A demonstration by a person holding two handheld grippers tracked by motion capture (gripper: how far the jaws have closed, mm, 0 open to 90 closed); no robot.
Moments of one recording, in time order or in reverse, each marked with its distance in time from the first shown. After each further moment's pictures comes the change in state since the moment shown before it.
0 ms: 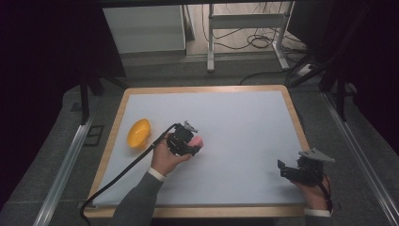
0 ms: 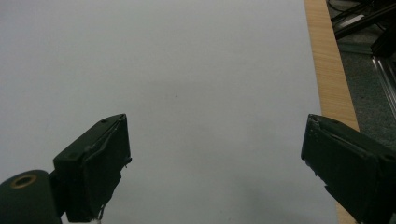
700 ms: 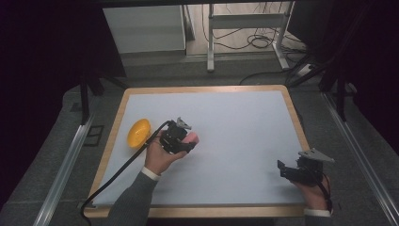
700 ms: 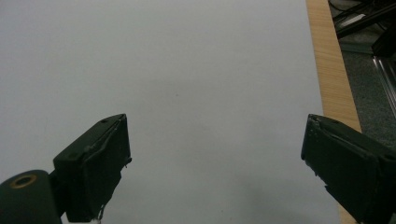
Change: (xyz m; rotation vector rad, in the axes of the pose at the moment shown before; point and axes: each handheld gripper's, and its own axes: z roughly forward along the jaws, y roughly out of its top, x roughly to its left) left arm 0.010 -0.004 -0.021 -0.053 0.018 -0.017; right arm 0.000 0.000 0.001 0.002 -0.001 -0.004
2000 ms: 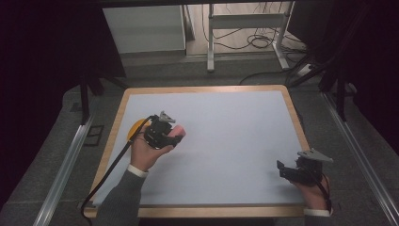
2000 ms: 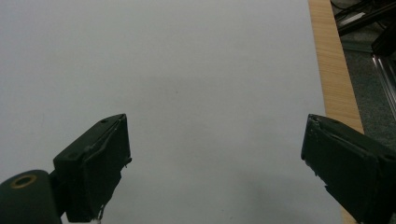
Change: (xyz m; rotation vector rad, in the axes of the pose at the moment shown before) left arm 0.028 -0.009 -0.033 -0.038 0.061 -0.044; right arm 0.001 -0.001 0.002 0.011 -0.002 -0.007
